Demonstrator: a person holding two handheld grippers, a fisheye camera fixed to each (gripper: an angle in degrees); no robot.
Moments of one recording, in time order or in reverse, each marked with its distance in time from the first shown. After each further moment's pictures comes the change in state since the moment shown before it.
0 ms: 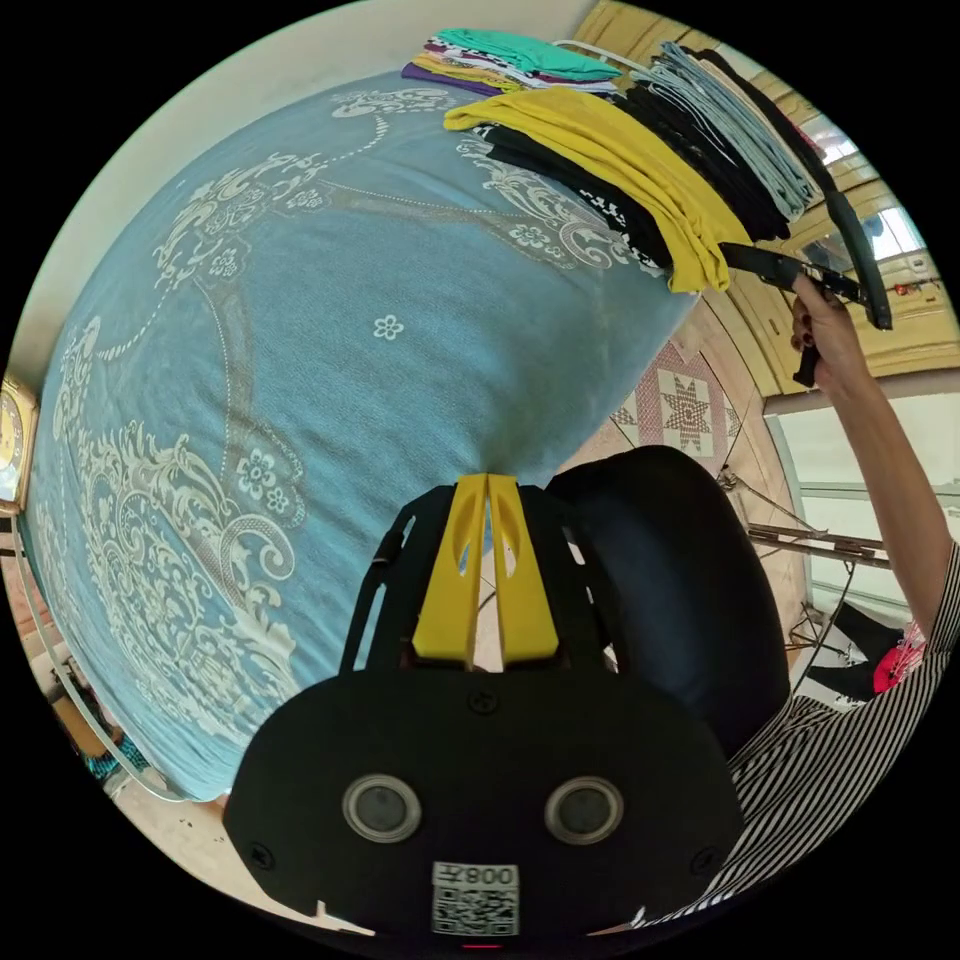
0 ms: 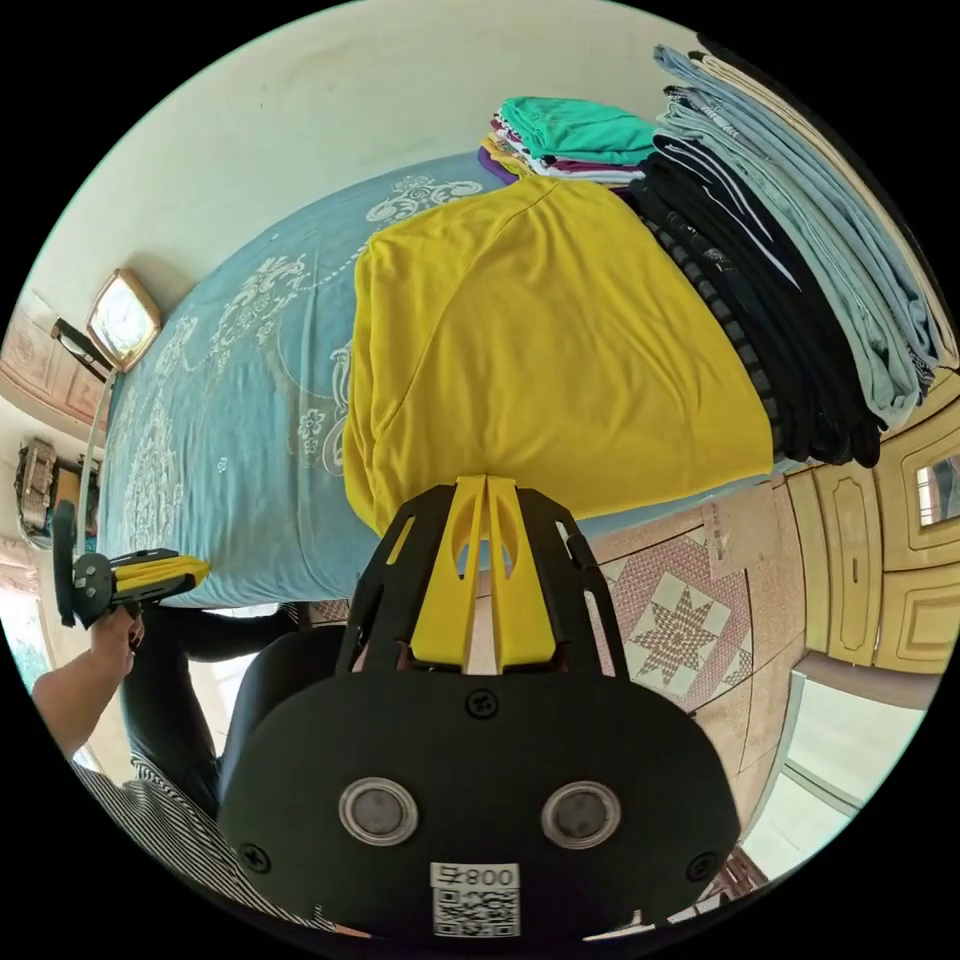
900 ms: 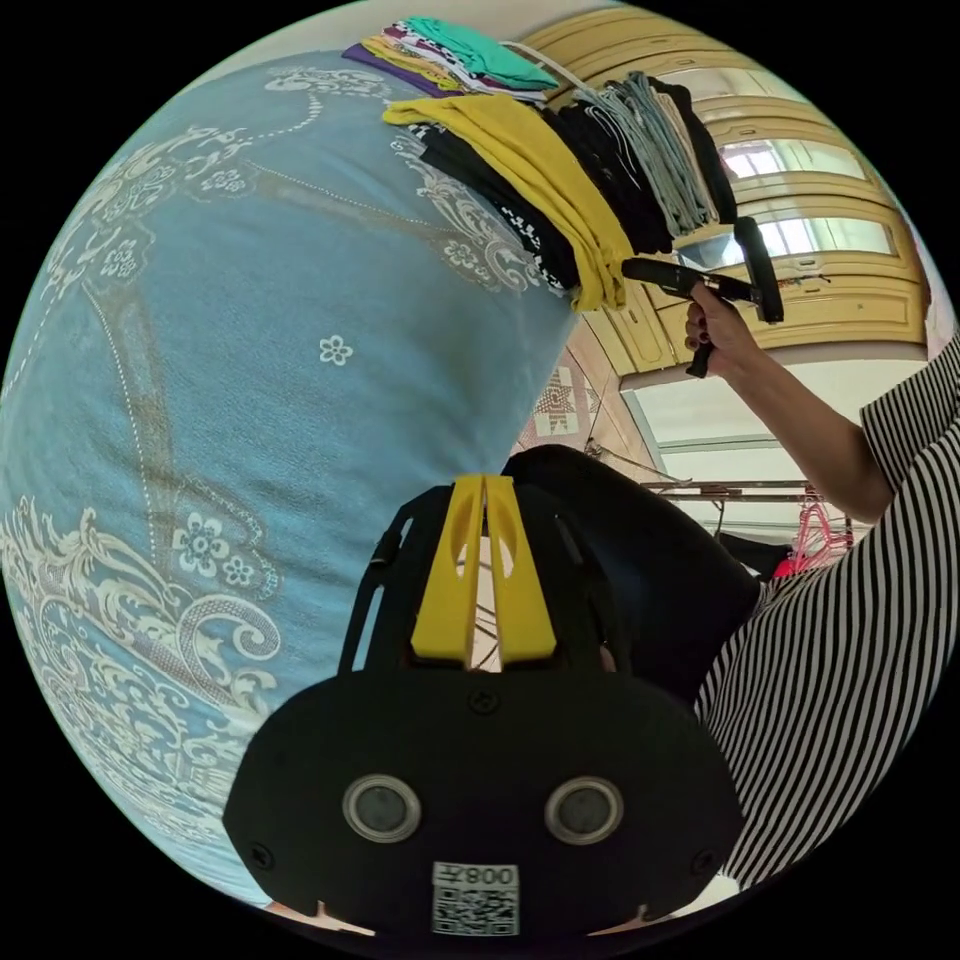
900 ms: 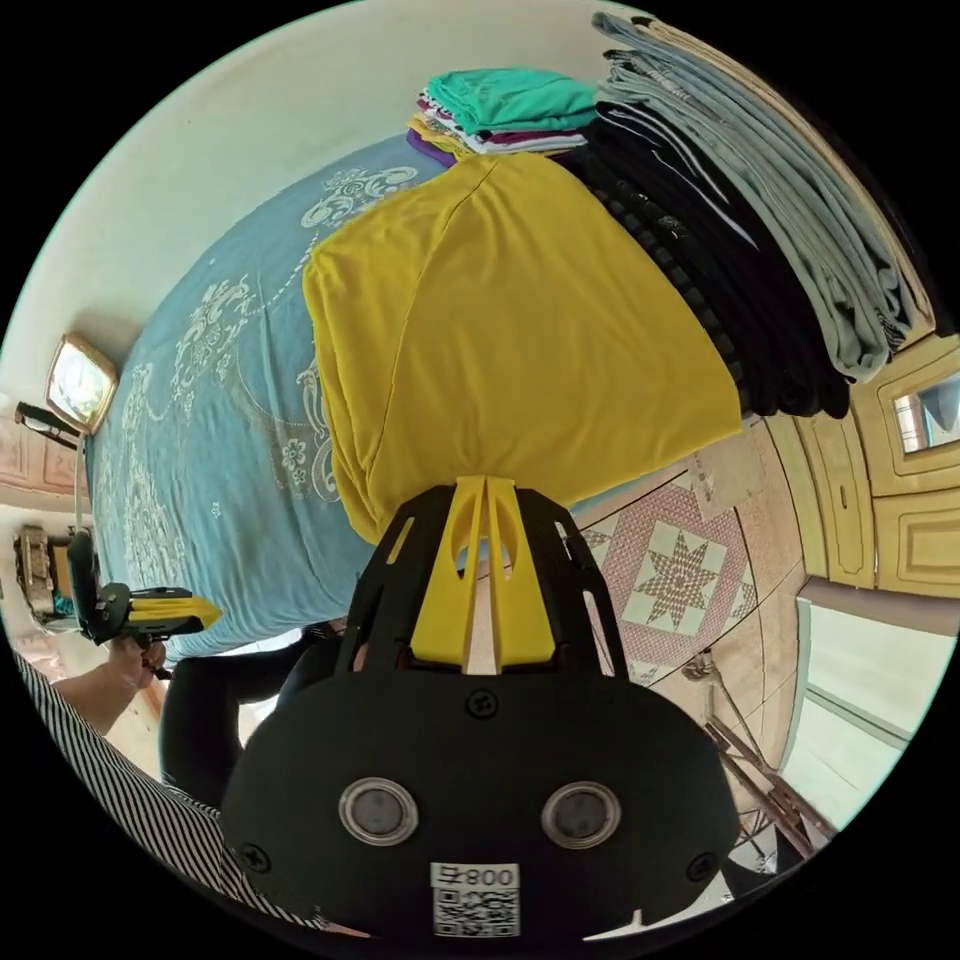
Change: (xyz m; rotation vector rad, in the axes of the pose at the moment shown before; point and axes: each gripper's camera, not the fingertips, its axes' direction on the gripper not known) left arm -0.102 -0.049 -0.057 -0.026 0.450 0.151; right arm 0.001 -0.081 -0.045 -0.084 0.047 0.175
